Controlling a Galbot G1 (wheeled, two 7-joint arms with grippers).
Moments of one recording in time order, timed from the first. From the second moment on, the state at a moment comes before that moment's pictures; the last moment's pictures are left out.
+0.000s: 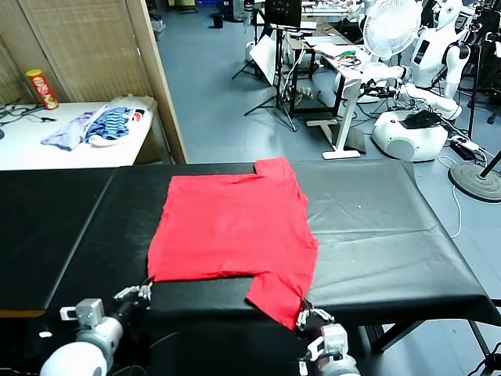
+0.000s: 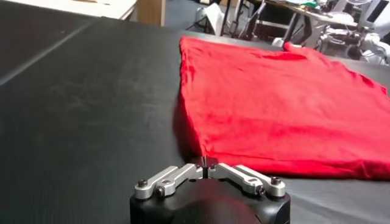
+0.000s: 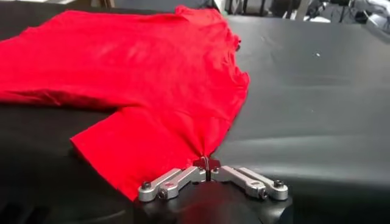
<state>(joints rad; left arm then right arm) 1.64 -1.21 -0.67 -2.13 -0.60 0.53 -0.10 -1.70 1.37 0.35 2.36 0.15 -0.70 0.20</state>
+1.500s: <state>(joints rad) 1.32 -1.23 -0.57 -1.91 -0.38 0.39 -0.12 -1.29 1.27 0.40 1.99 0.25 -0.46 0.02</state>
